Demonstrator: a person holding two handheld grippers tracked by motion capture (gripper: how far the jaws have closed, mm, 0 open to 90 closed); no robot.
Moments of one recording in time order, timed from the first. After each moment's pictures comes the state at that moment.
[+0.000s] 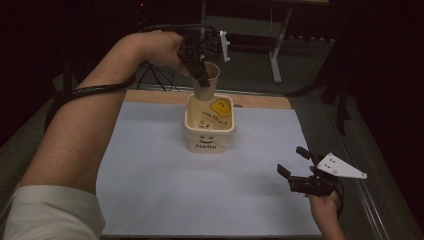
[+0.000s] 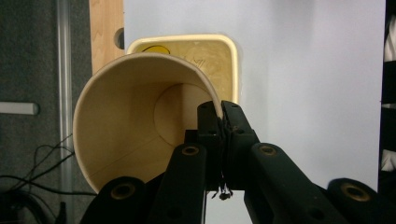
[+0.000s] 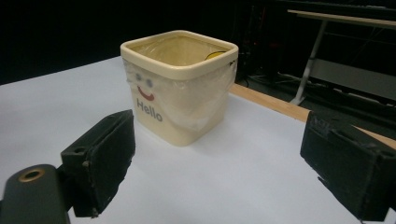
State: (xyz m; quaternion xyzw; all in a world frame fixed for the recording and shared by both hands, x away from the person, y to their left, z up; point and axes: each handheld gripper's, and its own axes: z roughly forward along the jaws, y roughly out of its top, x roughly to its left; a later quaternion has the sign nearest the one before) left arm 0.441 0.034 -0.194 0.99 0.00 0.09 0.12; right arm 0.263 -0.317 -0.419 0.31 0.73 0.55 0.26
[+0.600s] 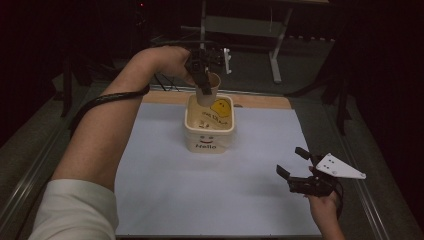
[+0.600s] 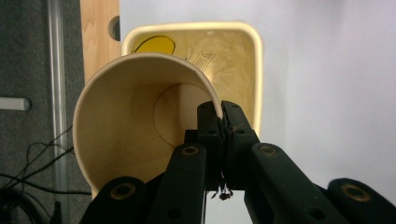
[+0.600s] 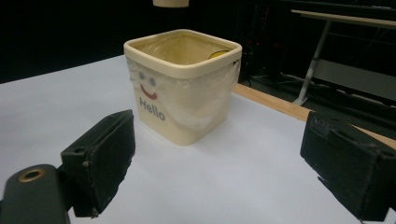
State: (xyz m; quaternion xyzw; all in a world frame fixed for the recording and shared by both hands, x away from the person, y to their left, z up) left arm 0.468 0.023 -0.243 0.99 0.00 0.08 0.12; right arm 0.263 -0.317 -0.421 0.31 0.74 0.55 0.26
